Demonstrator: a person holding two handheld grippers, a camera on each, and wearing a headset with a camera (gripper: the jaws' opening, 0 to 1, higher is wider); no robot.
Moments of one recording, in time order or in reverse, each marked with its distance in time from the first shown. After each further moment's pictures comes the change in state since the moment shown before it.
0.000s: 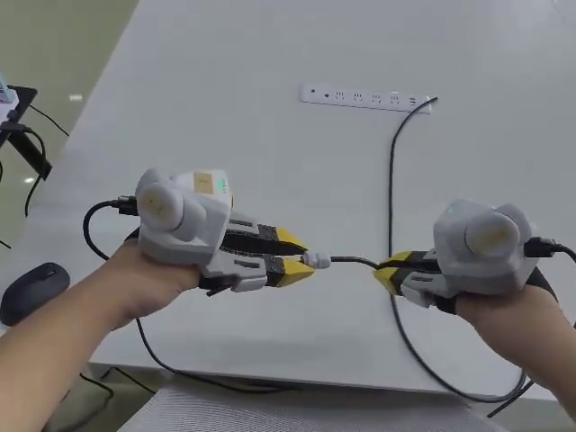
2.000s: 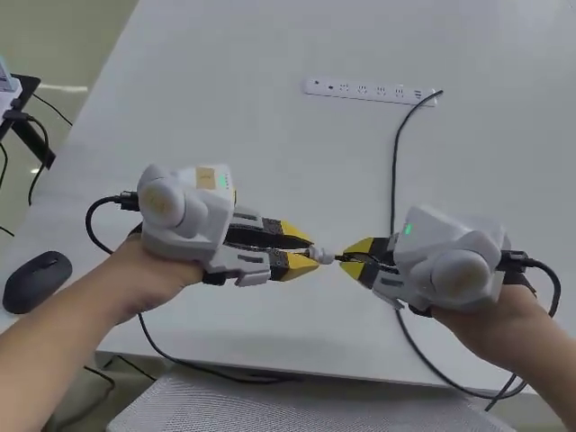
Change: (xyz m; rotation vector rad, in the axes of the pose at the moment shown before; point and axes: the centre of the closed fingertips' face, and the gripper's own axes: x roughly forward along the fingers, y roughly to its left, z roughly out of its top) left arm 0.002 -0.006 0.002 0.018 -0.026 0.006; right arm 0.002 0.048 0.038 -0.528 -0.093 0.032
